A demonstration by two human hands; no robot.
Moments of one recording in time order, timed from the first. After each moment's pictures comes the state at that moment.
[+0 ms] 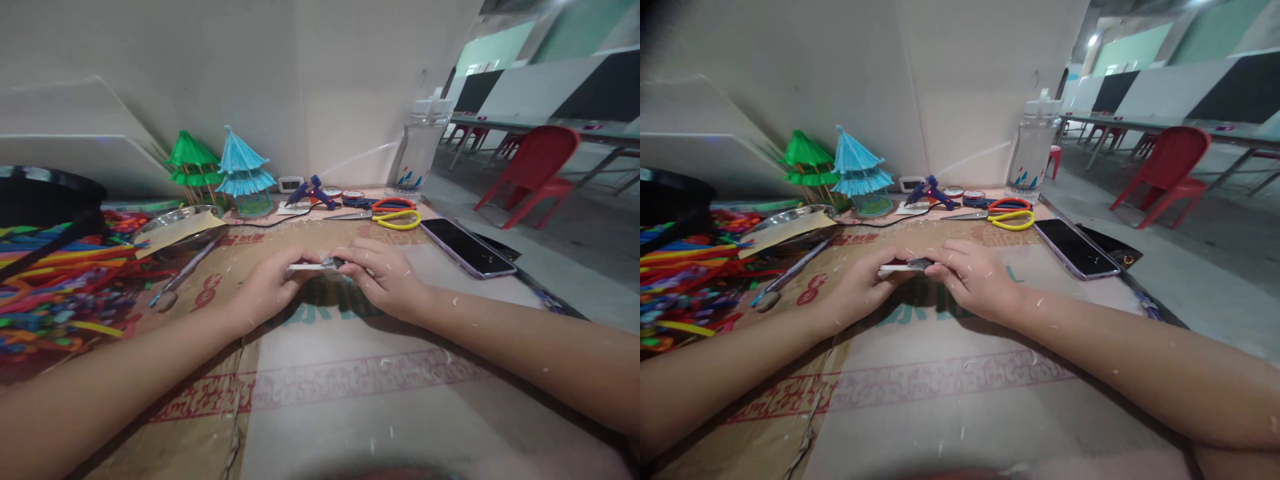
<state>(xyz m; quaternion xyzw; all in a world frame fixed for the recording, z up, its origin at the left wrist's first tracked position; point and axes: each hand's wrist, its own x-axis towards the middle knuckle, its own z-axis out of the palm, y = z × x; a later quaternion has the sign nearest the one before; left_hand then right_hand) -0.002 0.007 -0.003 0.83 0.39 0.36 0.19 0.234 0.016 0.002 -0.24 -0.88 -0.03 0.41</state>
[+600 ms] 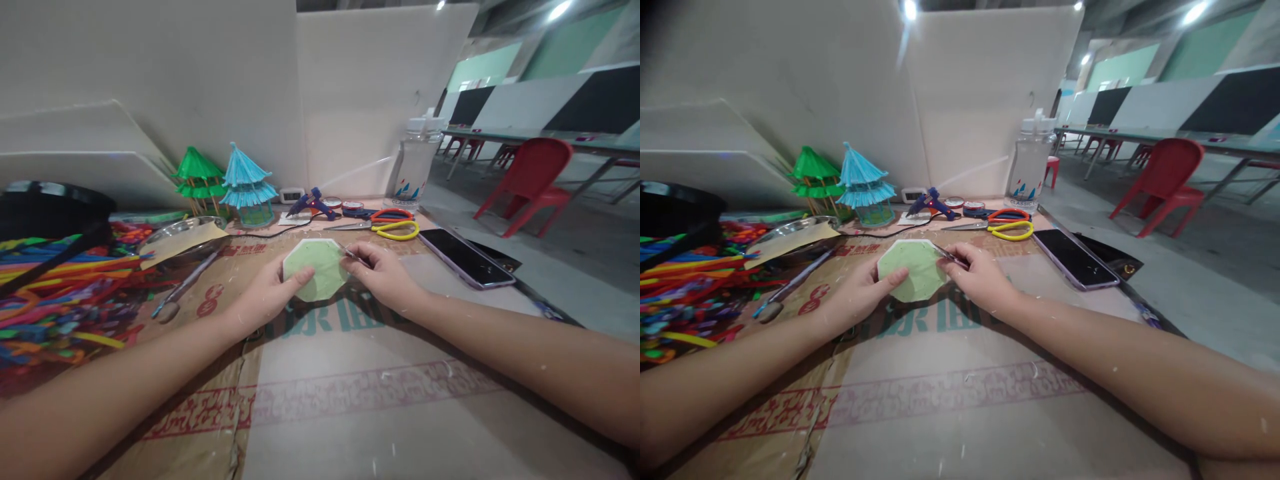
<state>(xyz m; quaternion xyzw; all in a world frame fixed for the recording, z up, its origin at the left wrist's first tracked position) 0.005 0.009 0.001 0.71 0.41 0.41 0.40 0.227 0.033 -0.001 -0.41 -0.76 0.27 0.43</state>
